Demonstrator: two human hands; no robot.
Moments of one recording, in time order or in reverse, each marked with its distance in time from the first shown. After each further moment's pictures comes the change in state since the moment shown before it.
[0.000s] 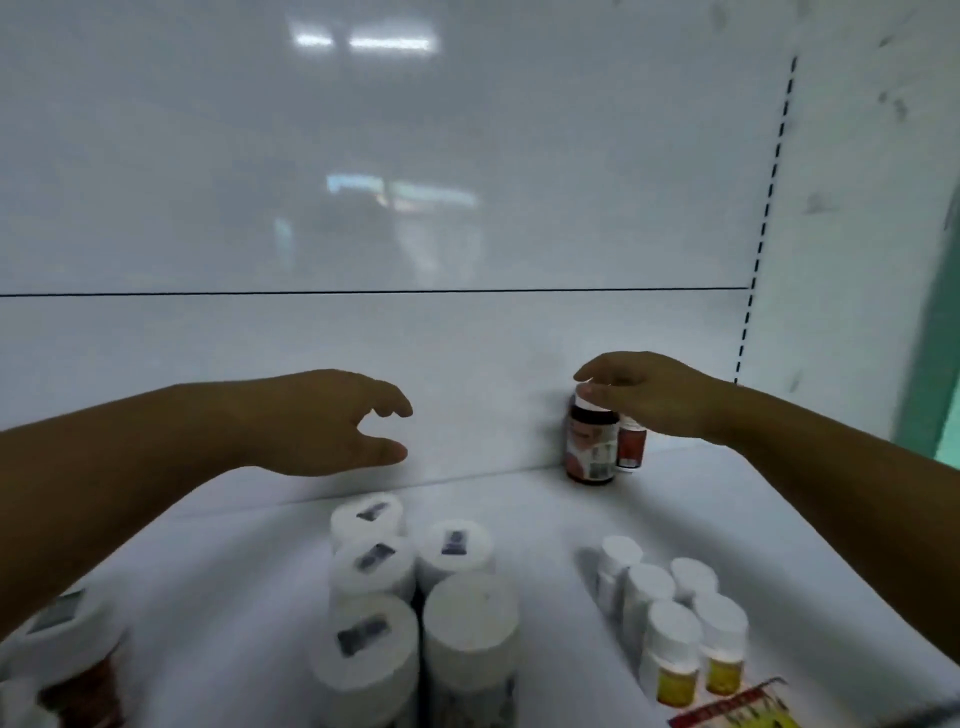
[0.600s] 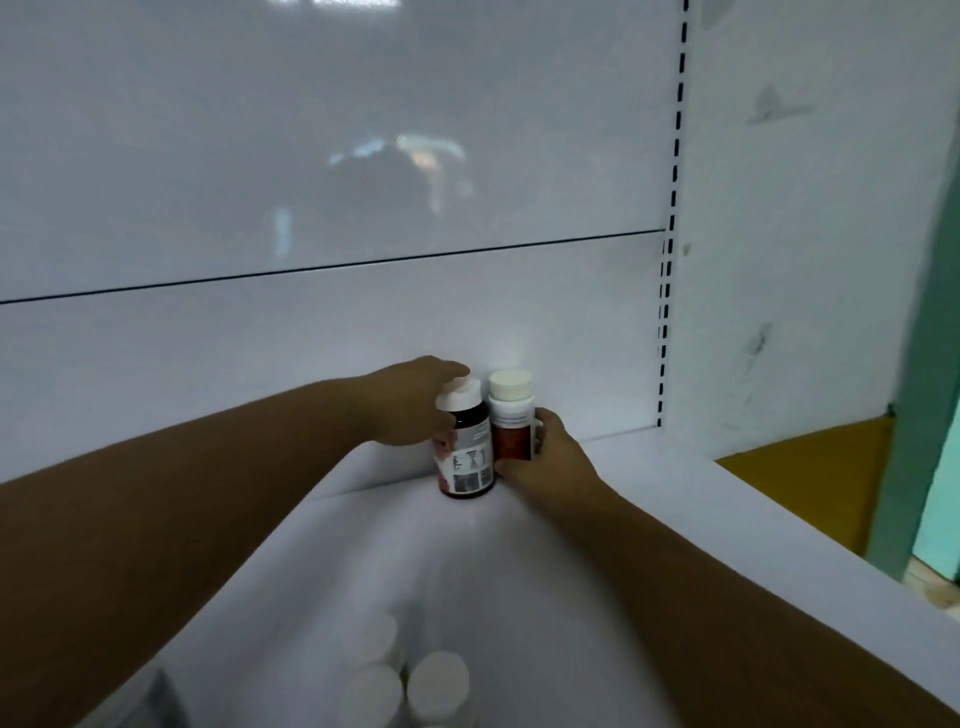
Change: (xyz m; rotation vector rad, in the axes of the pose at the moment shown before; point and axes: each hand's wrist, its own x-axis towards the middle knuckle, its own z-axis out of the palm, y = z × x) left_hand 0.229 0.152 0.056 -0.096 0.038 0.005; right_hand 0.050 0.179 0.058 0.562 0.133 0.193
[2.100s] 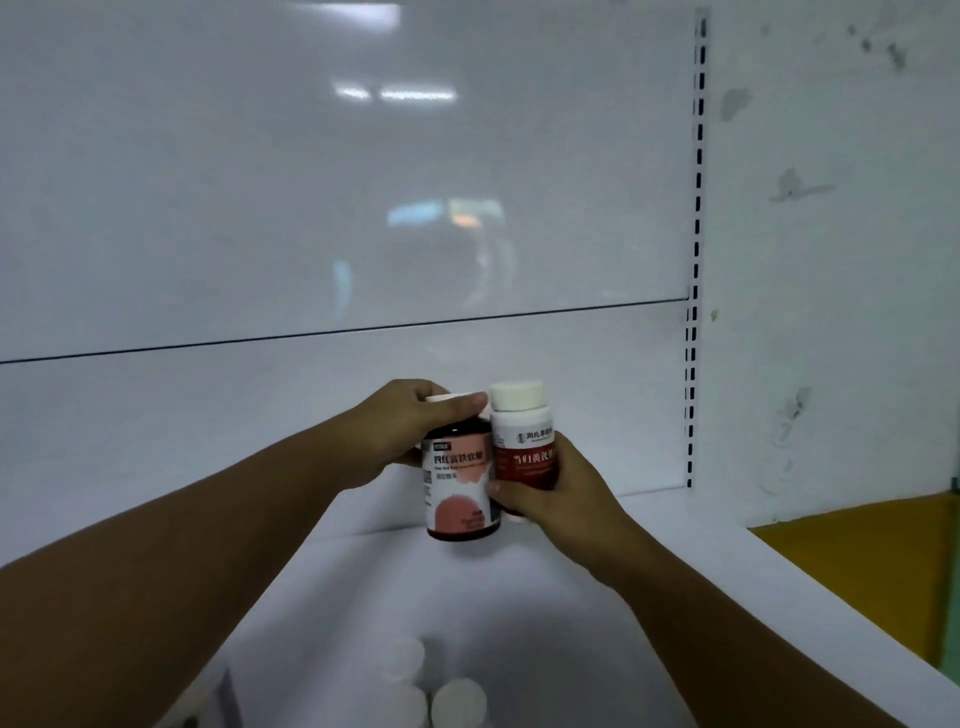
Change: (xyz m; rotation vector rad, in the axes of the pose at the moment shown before) left_hand -0.052 0.001 -0.030 -0.925 0.203 -0.156; right_hand -0.038 -0.054 -0.011 0.241 -0.182 -0.296
